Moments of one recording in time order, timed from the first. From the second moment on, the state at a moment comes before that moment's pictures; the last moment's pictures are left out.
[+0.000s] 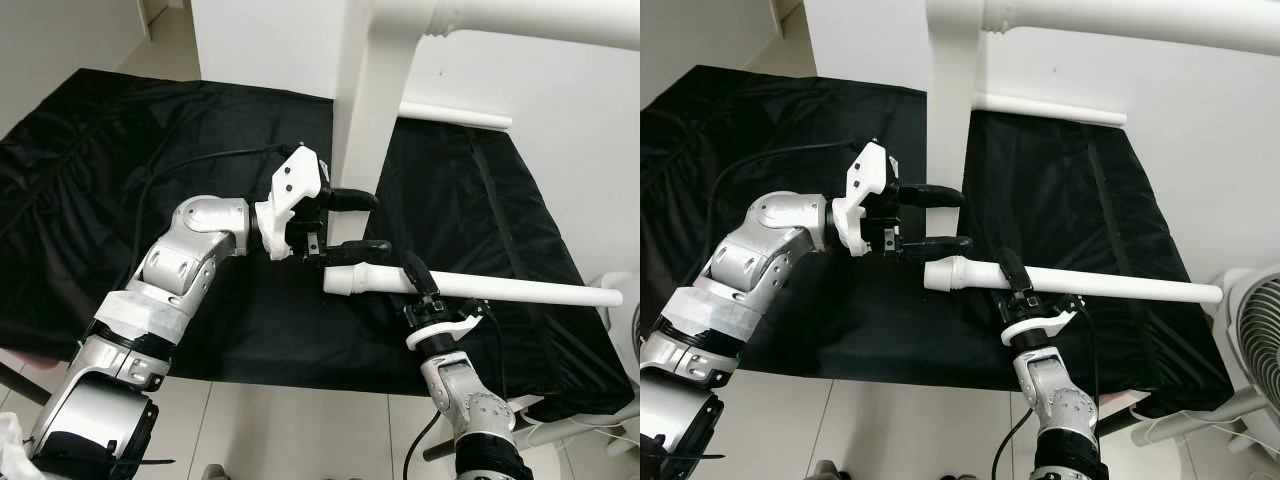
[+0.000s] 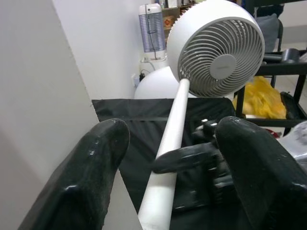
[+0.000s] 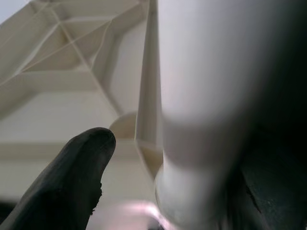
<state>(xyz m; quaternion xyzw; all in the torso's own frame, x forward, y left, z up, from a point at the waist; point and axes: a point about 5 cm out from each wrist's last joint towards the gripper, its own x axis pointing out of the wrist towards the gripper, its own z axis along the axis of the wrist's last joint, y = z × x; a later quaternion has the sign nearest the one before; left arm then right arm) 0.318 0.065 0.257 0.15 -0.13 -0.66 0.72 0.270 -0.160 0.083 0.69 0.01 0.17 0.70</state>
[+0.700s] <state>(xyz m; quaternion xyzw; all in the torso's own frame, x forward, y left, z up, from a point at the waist) 0.315 0.076 0.262 0.15 -0.13 -0.66 0.72 0.205 -0.180 0.120 0.65 -0.01 0.26 0.72</state>
